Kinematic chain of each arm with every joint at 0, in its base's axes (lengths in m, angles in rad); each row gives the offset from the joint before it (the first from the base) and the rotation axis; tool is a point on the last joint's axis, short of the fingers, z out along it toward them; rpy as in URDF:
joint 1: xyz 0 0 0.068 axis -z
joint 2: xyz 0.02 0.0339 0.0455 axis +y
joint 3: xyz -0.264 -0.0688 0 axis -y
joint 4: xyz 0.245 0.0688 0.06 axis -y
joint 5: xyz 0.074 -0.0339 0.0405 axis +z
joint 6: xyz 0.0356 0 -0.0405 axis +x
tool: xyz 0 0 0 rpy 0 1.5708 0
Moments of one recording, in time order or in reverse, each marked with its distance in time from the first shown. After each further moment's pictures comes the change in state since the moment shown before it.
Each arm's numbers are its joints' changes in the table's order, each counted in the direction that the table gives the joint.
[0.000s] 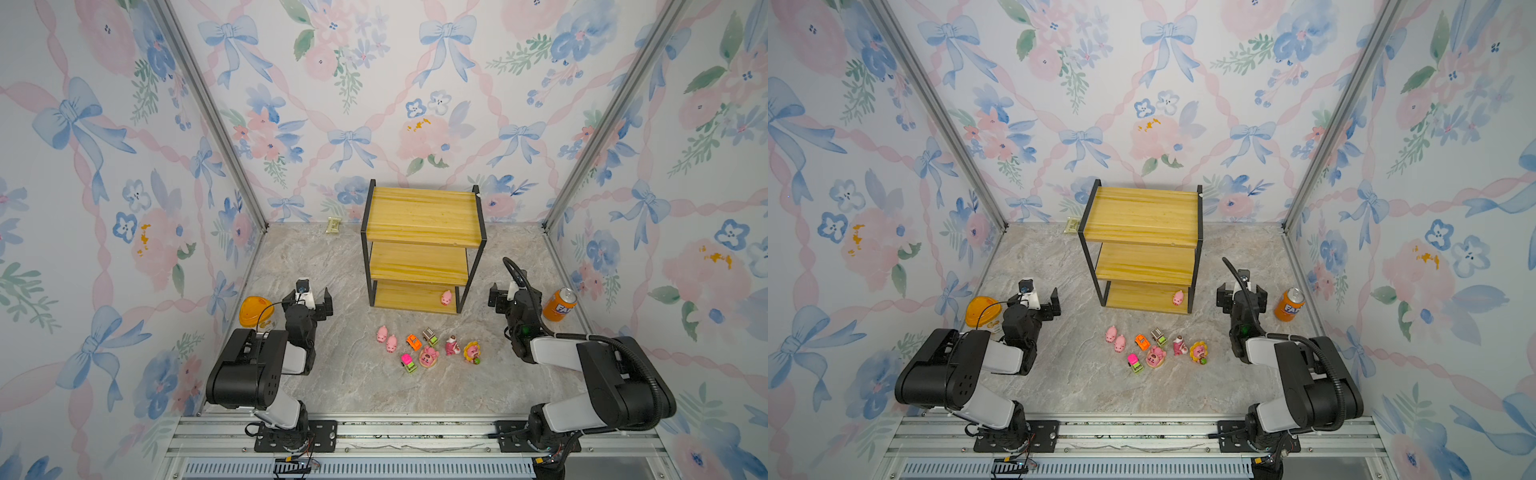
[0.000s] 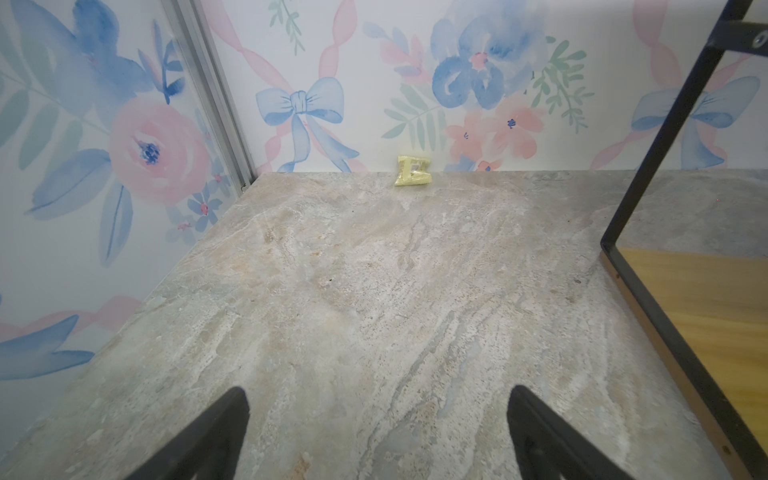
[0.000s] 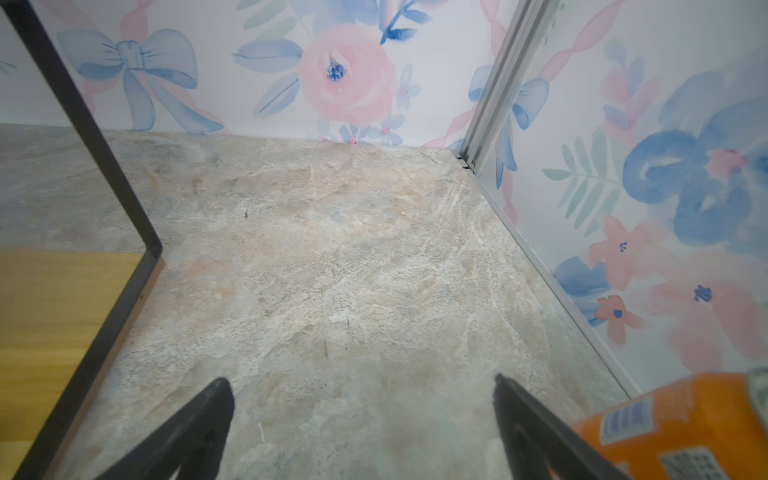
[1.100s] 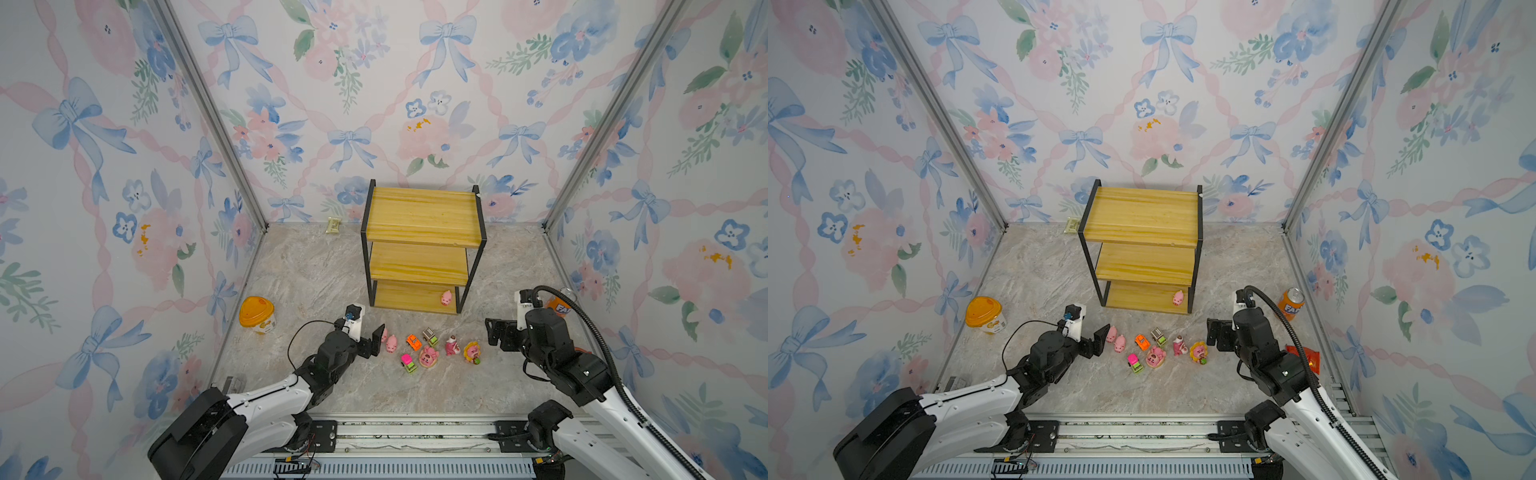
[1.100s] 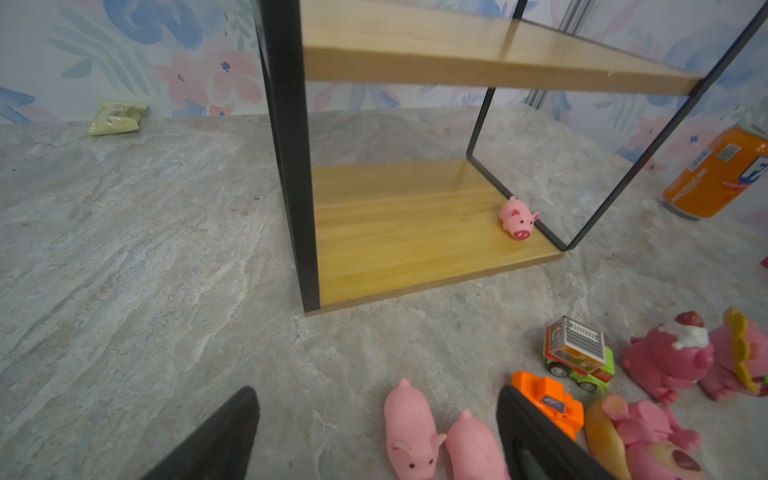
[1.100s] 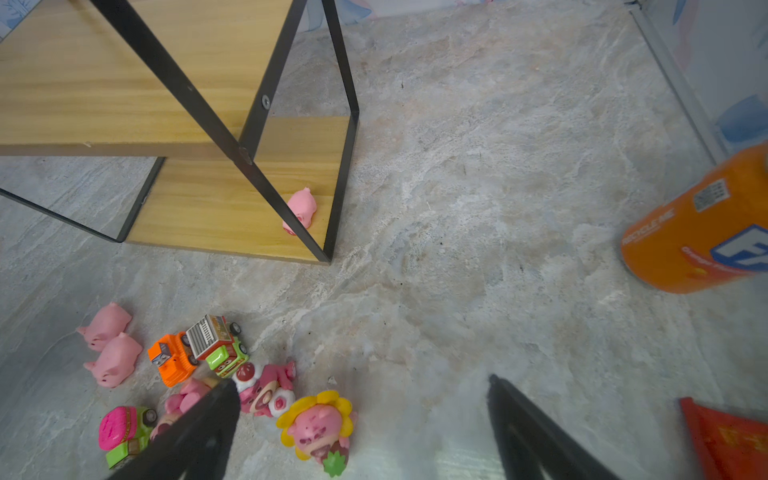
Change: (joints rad) left arm 0.650 -0.433 -0.081 -0.519 0.074 -0.249; right arm -0.310 -0.777 0.225 -1.359 0.158 0.441
